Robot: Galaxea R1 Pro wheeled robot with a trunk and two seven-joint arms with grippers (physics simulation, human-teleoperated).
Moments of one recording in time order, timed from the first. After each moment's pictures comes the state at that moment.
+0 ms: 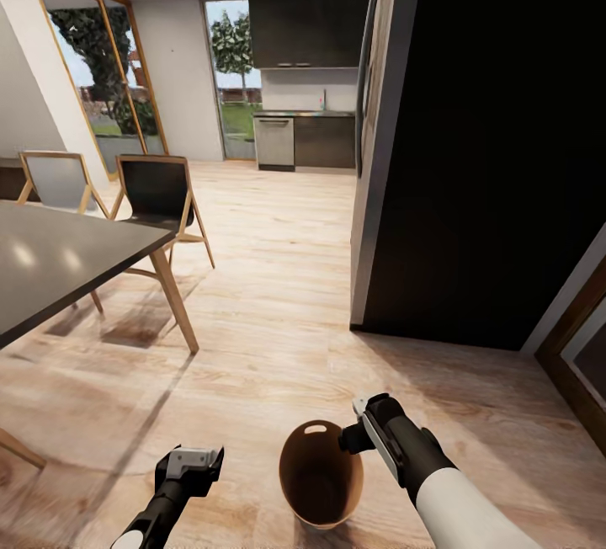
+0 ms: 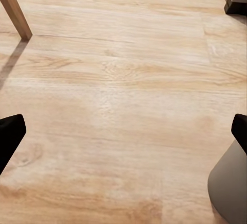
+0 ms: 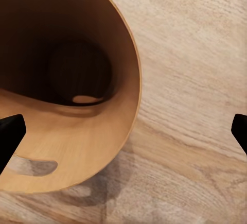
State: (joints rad) left arm -0.07 0.02 -0.02 -1.14 0.02 0.01 -0.05; right arm -0.64 0.11 0.21 -0.66 0.07 0.87 0.05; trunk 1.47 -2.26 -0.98
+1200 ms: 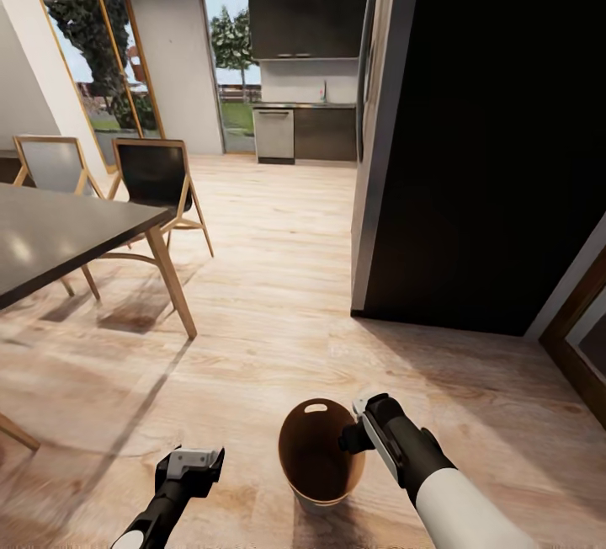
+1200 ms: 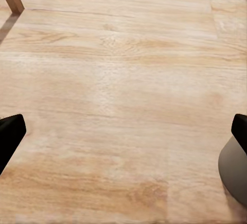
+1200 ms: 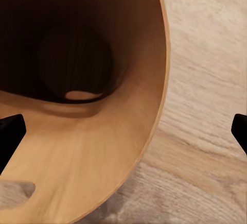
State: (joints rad) left arm -0.07 0.02 -0.02 -1.13 0.02 0.01 -0.05; right arm -0.64 0.11 0.21 -0.66 0.07 0.87 0.05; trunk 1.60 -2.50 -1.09
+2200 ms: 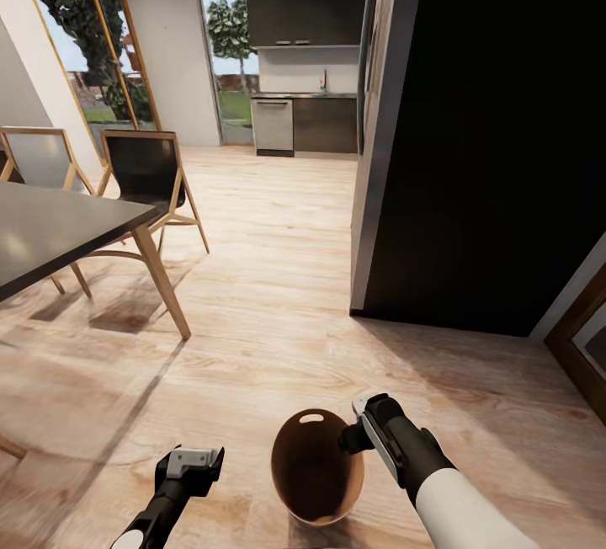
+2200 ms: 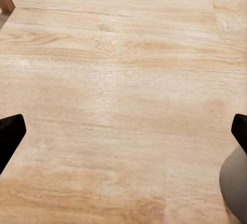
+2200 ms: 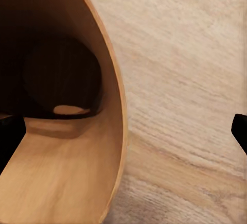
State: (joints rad) left arm -0.07 0.02 -0.02 -1.14 0.02 0.01 -0.05; right arm -0.64 0.12 0.21 -0.66 0.07 0.87 0.05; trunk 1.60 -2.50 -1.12
